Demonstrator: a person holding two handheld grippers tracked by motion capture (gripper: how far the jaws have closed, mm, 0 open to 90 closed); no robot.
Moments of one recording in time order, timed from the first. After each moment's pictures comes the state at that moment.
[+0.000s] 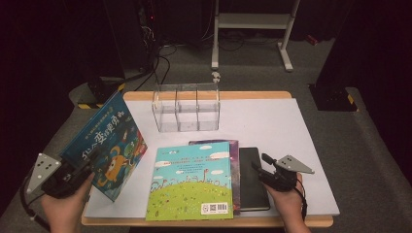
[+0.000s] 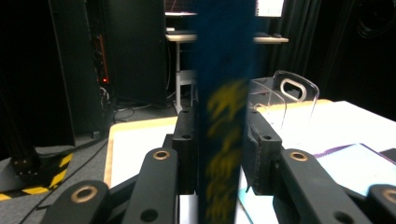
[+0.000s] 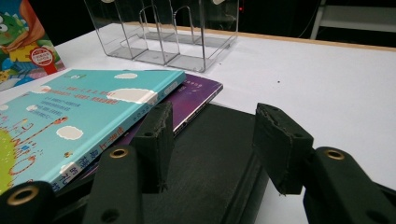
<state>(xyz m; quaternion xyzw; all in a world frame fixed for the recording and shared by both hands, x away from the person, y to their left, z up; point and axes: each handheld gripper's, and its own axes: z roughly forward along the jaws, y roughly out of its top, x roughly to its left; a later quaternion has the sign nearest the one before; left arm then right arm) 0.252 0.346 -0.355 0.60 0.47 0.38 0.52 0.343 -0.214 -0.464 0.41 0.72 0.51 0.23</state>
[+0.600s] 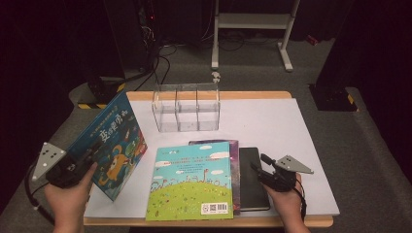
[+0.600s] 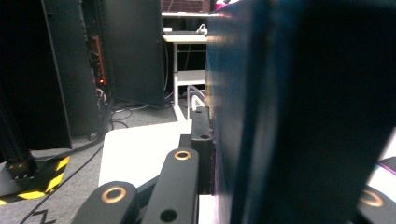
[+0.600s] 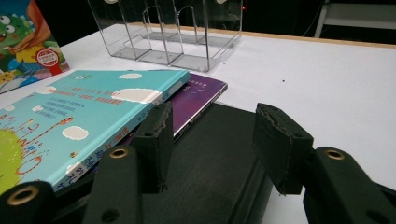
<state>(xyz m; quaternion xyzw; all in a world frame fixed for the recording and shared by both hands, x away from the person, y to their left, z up) 0.271 0.336 -0.340 0.60 0.47 0.38 0.52 0.342 -0.212 -0.464 0.41 0.72 0.51 0.22</state>
